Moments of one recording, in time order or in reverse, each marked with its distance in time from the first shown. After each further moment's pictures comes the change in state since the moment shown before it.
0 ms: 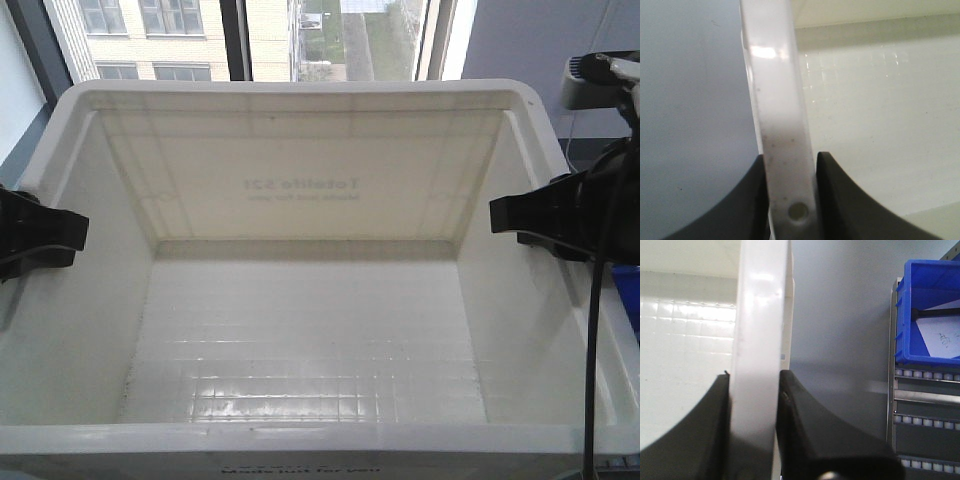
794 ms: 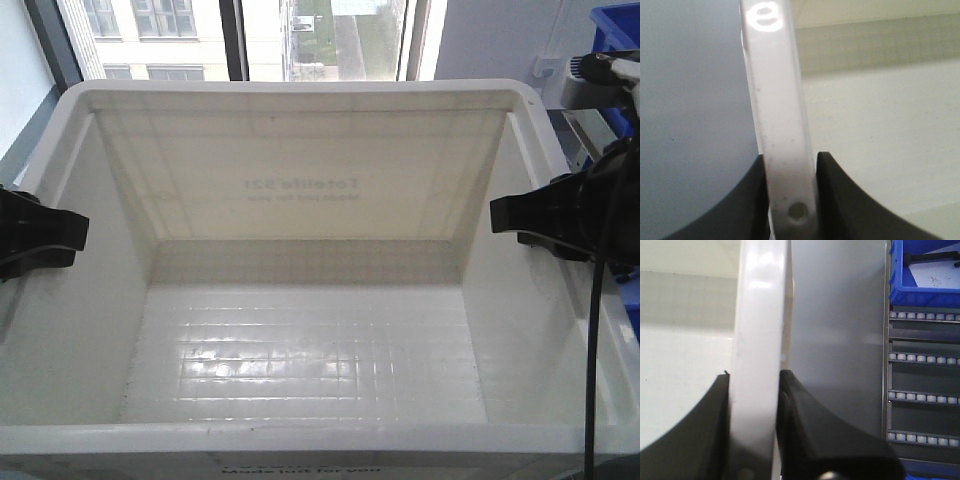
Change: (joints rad) left arm 0.000 0.000 0.000 0.000 0.000 0.000; right arm 0.000 0.000 0.000 0.000 0.000 0.000
